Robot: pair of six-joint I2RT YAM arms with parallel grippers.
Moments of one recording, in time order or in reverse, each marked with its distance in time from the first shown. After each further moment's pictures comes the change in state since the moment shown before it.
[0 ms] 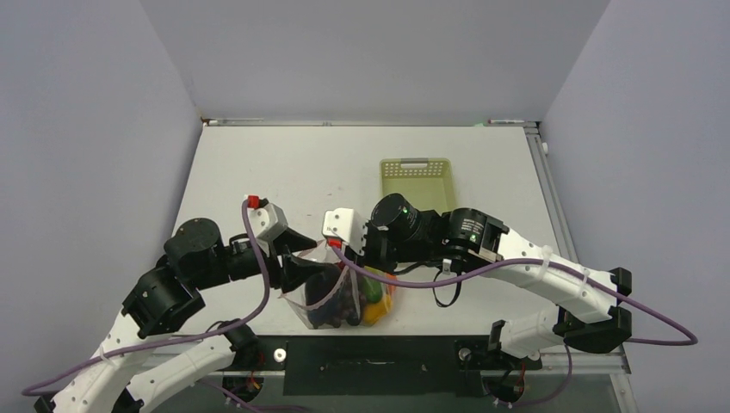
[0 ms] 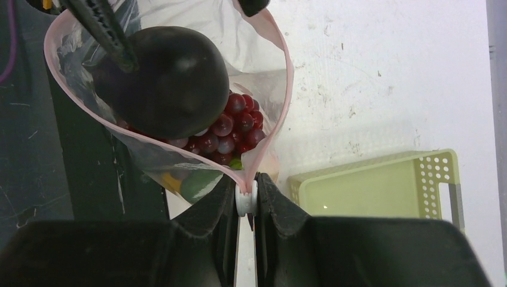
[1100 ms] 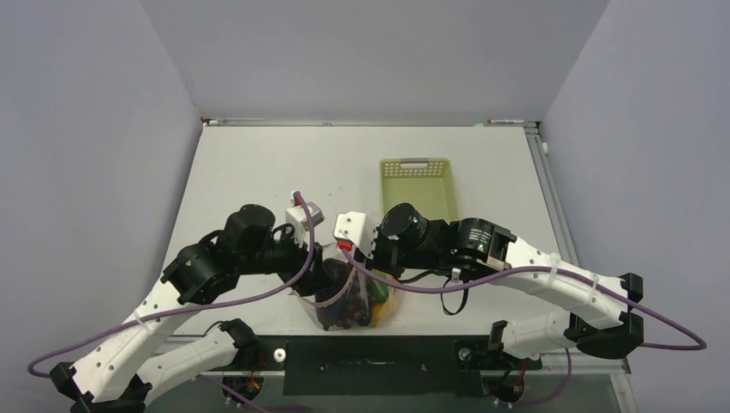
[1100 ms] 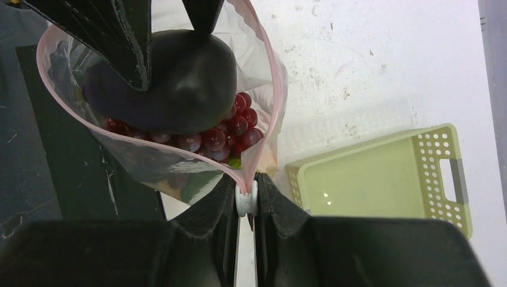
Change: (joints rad) left arm 0.000 0.176 -0.027 -0.251 -0.027 -0.169; right arm 0.000 -0.082 -0.135 0.060 0.077 0.043
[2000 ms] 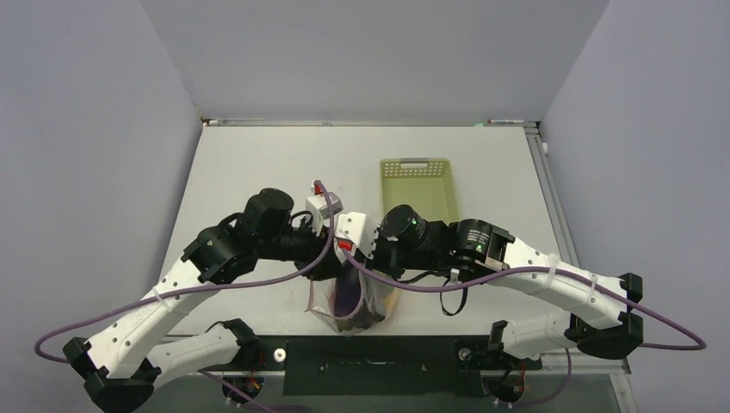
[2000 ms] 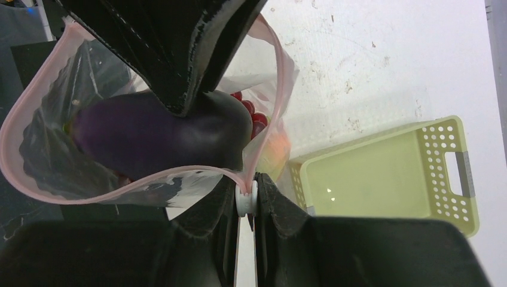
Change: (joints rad) left arm -0.014 0.136 0.068 0.059 0.109 -0.016; right arm 0.000 -0.005 -0.024 0.007 0.011 0.020
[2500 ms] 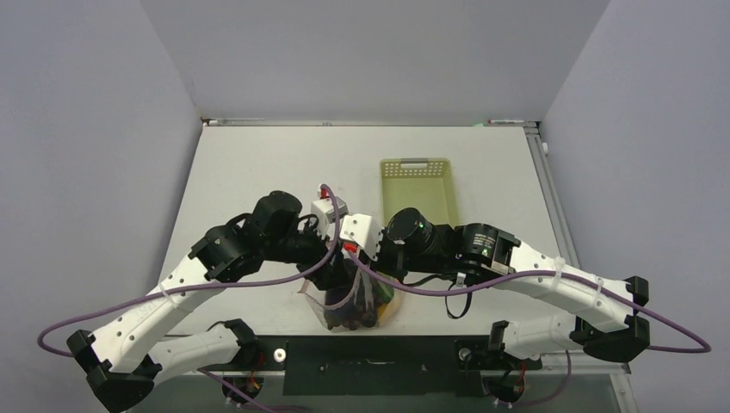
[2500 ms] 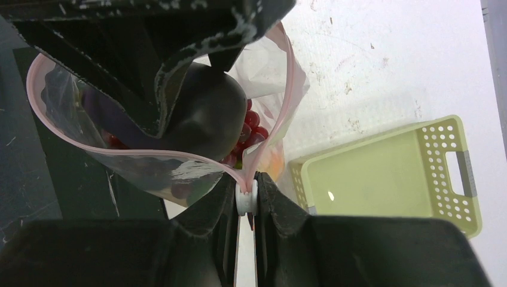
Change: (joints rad) left arm -0.027 0.037 0.010 -0.018 -0.039 0.004; right arm 0.000 -0.041 -0.045 0.032 0.000 0.004
